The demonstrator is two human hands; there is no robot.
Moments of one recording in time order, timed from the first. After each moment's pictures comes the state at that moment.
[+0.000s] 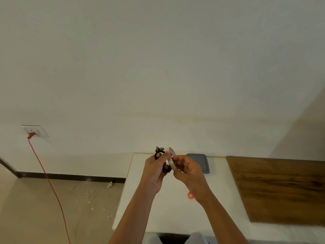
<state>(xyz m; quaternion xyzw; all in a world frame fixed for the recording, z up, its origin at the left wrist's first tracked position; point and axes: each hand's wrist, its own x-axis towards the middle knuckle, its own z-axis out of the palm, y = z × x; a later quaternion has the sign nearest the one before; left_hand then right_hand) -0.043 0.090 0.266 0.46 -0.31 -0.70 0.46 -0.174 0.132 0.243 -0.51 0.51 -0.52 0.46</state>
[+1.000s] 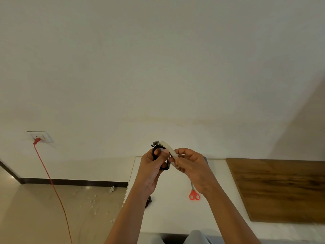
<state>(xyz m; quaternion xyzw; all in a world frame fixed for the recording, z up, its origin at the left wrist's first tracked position) -0.018 0.119 0.306 0.37 -0.42 -0.67 0.49 -0.166 0.149 0.307 -0.49 0.46 -0.53 0.52</state>
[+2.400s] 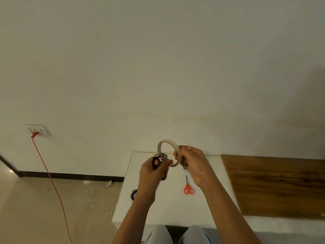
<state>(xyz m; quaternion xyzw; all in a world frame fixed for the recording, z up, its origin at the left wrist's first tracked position) -0.035 0.156 0.282 0.50 -0.47 -0.55 0.48 -0.174 0.157 0.317 -0.37 0.56 -0.53 0.52</state>
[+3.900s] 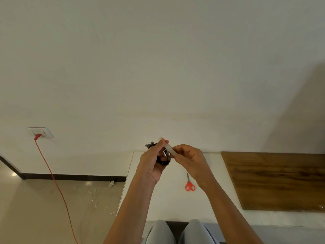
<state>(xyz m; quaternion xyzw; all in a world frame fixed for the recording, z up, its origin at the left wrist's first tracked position) -0.035 0.148 0.332 0.42 -0.22 -0.73 0.48 -0.173 0.179 0.311 -0.57 0.51 -0.51 0.39</state>
